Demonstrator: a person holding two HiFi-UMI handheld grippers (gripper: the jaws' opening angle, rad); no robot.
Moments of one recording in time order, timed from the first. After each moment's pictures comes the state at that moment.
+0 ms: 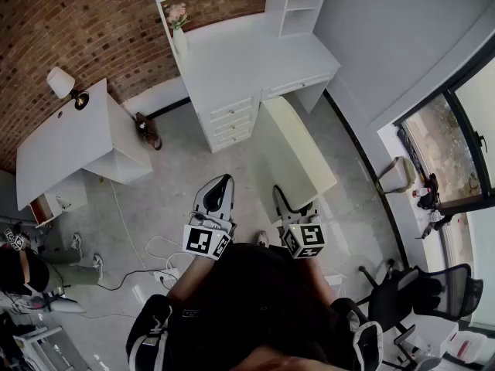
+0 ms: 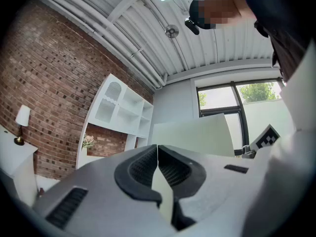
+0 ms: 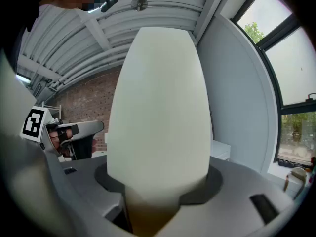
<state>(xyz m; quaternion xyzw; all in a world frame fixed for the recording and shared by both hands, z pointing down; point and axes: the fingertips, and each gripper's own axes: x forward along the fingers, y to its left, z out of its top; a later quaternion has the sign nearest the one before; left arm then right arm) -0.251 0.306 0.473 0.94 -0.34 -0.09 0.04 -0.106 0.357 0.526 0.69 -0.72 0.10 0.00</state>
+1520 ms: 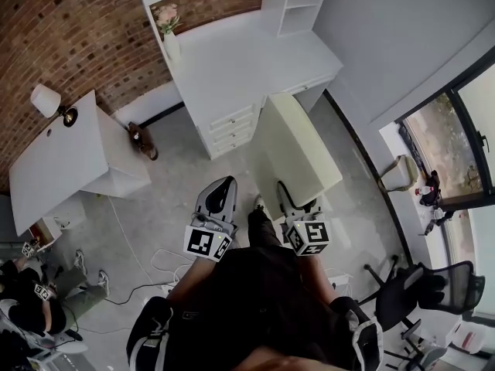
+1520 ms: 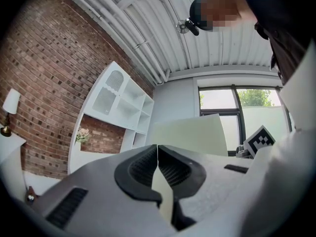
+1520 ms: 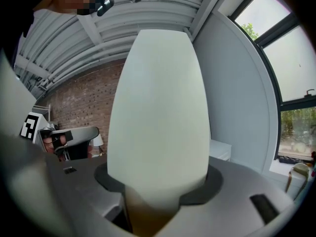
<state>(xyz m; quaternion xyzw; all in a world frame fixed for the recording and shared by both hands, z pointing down) -0.251 0.195 0.506 0.95 -0.30 -0.08 0.06 -0.102 0.246 0.550 0.71 -0.69 0.11 -0.01</state>
